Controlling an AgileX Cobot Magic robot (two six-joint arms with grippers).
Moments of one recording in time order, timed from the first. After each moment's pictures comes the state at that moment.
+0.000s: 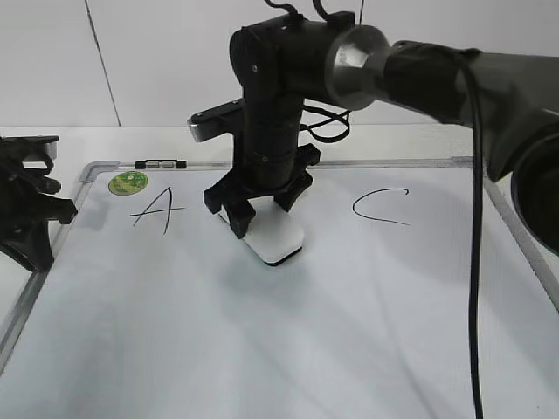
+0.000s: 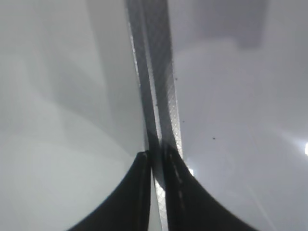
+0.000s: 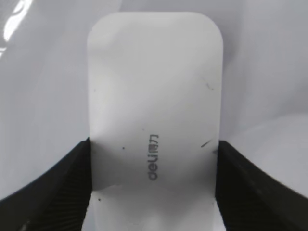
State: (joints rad) left arm -0.07 1.96 -1.26 -0.14 0.95 0.11; right arm 0.63 2.36 -2.10 -0.02 1.22 0.00
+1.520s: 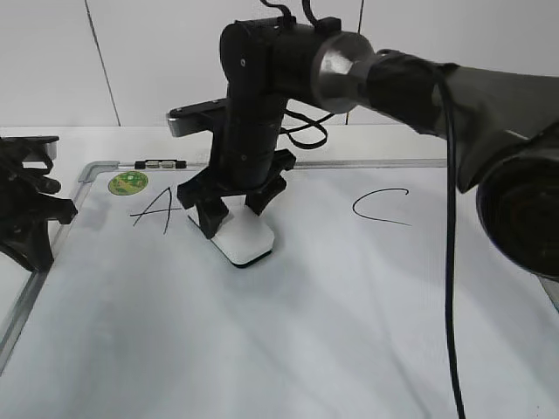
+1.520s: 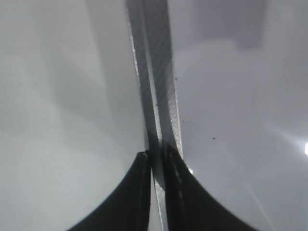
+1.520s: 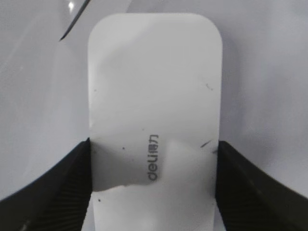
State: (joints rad) left arm -0.07 1.96 -1.26 -0.14 0.95 0.11; right arm 0.63 2.42 -2.21 0.12 1.23 -0.05
